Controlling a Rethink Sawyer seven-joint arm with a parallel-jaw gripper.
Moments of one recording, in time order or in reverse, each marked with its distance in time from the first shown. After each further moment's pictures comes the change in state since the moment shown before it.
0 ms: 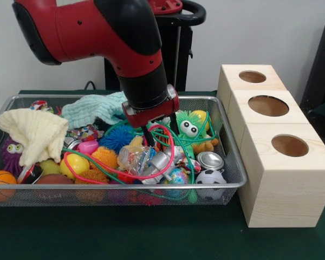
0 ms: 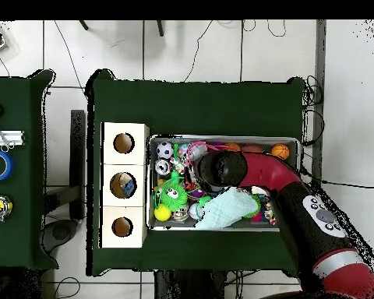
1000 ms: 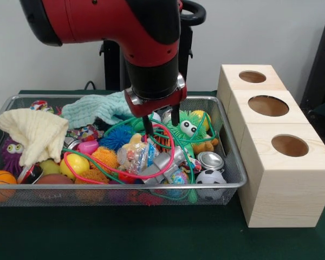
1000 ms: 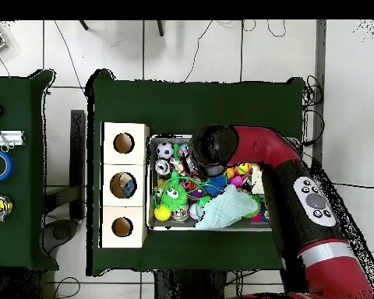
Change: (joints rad) arm 0.132 -0.054 -0.055 -0.177 -0.001 0.289 0.000
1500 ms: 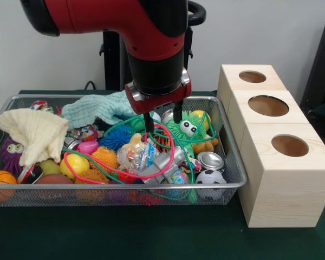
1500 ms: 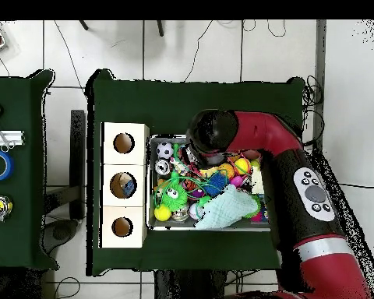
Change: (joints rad) arm 0.024 0.005 -0.001 -0.112 0.011 0.102 0.000
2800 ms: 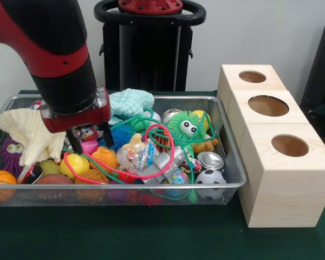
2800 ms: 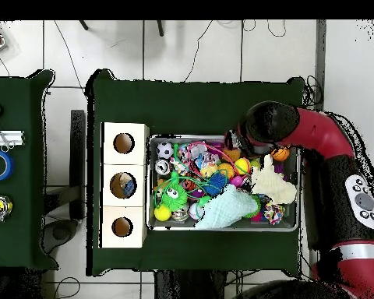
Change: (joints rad) arm -0.127 0.082 -0.021 -0.156 0.001 0.006 0.000
